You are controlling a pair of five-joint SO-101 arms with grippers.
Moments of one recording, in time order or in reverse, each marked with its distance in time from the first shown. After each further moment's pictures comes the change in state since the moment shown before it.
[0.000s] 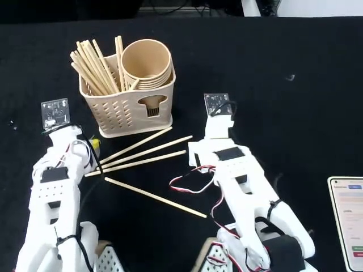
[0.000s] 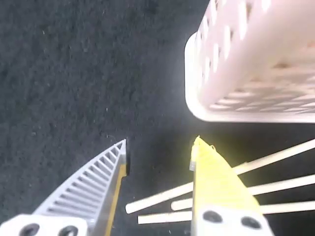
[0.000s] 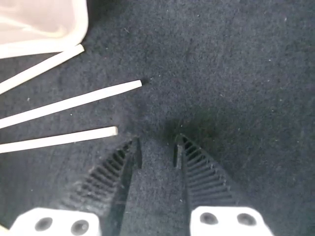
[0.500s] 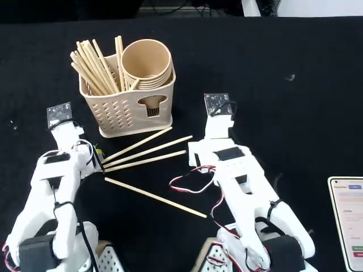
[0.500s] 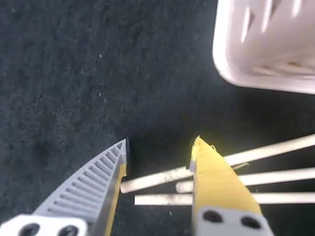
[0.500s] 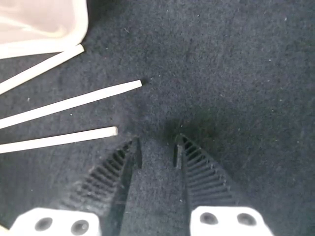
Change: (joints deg) left arm -0.2 20.2 -6.5 2.0 4.5; right arm 0.0 0.0 0.0 0.0 0.0
